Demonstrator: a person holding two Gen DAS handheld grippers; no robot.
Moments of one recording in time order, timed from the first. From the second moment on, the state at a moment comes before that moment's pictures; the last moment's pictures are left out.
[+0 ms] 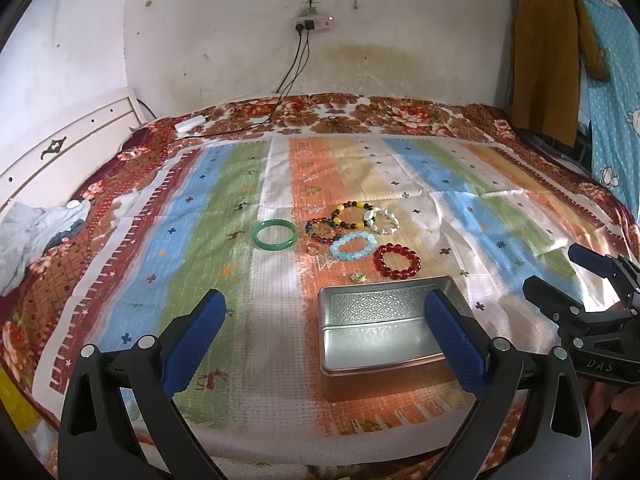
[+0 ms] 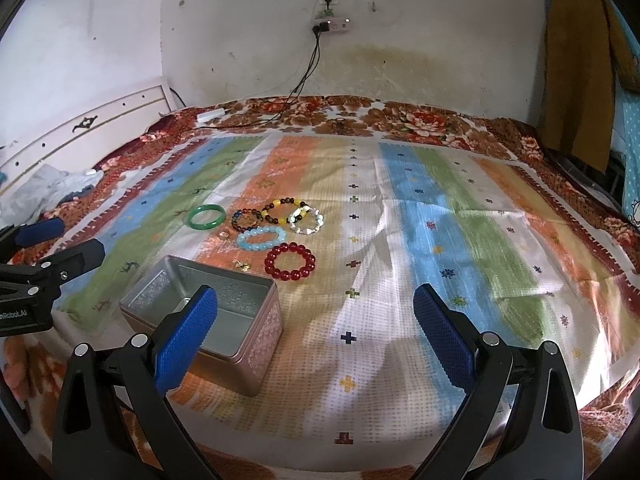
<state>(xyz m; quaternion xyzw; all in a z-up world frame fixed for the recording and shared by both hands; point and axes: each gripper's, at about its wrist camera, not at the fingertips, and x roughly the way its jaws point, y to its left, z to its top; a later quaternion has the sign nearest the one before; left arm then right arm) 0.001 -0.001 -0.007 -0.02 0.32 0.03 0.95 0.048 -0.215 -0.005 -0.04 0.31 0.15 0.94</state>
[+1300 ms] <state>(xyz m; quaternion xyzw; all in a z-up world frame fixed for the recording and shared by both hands) 0.017 0.001 -0.013 -0.02 0.35 0.04 0.93 0.071 -0.203 -0.007 -0.04 0.35 0.16 0.92</state>
